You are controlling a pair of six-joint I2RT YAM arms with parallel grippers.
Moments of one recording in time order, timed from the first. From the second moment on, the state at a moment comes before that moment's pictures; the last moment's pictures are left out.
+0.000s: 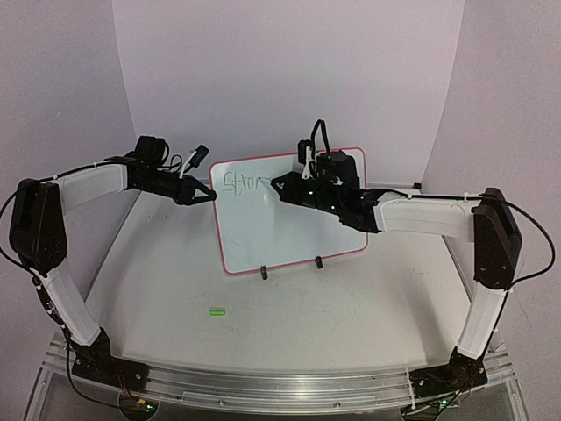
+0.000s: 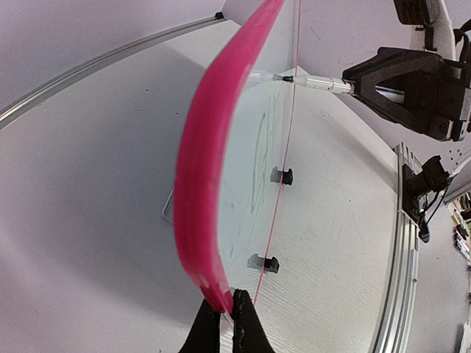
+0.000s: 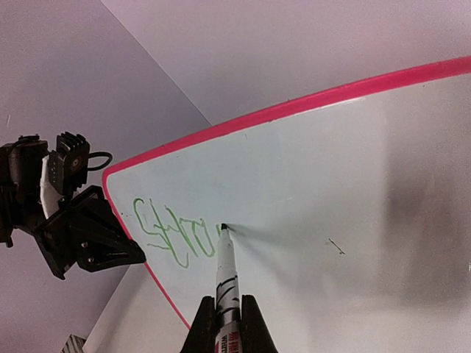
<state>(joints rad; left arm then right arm) -0.27 1.73 1.38 -0.44 0.85 0.23 0.79 1.87 1.41 0.23 0.00 0.60</state>
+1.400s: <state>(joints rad) -0.27 1.73 1.38 -0.44 0.86 0.24 0.78 1.80 1.32 0.24 -0.09 0.63</state>
